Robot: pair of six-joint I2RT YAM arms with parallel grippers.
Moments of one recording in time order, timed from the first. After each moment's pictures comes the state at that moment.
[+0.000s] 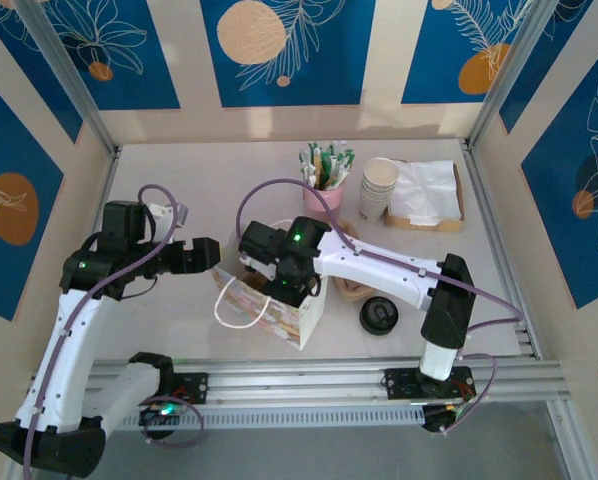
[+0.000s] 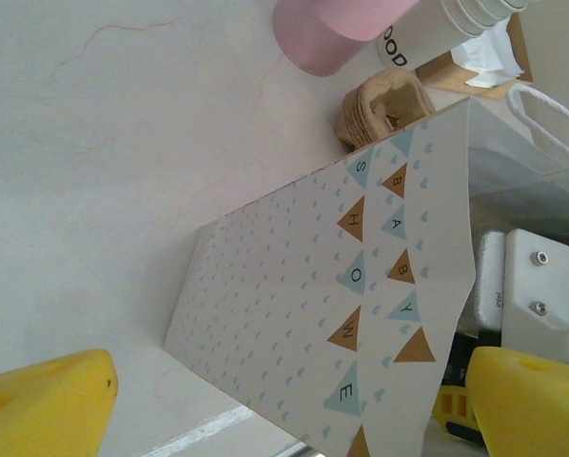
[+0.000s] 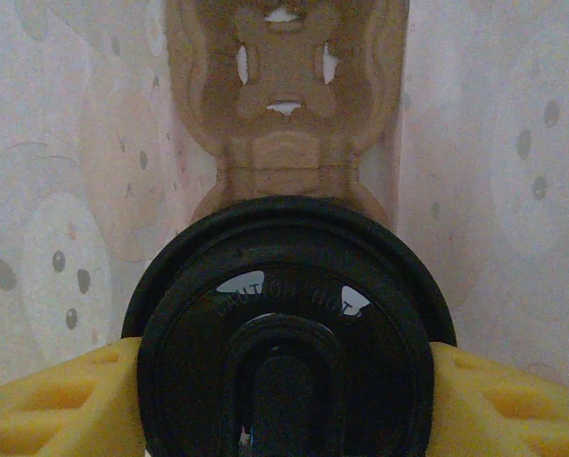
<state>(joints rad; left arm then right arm) -0.17 0.91 1.12 -1.07 0.48 -0.26 1.12 1.77 1.67 -1.30 0.02 0.11</state>
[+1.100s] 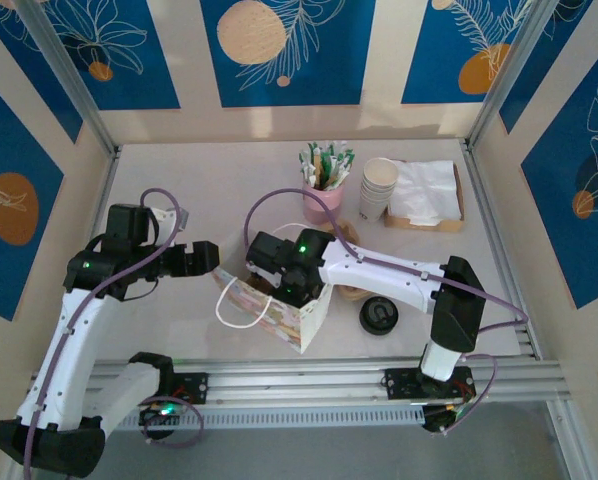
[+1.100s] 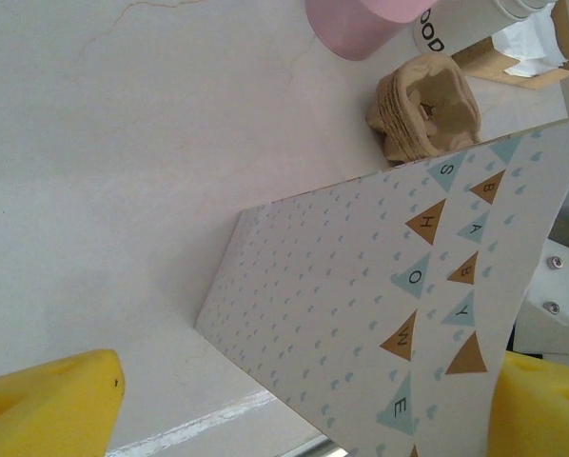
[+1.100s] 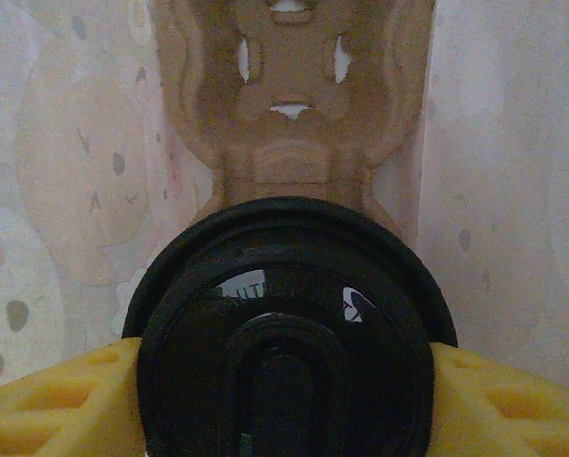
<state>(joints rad) -0.18 0.91 1.09 -1.07 0.42 -0.26 1.12 1.72 1.50 -1.17 0.02 0.16</state>
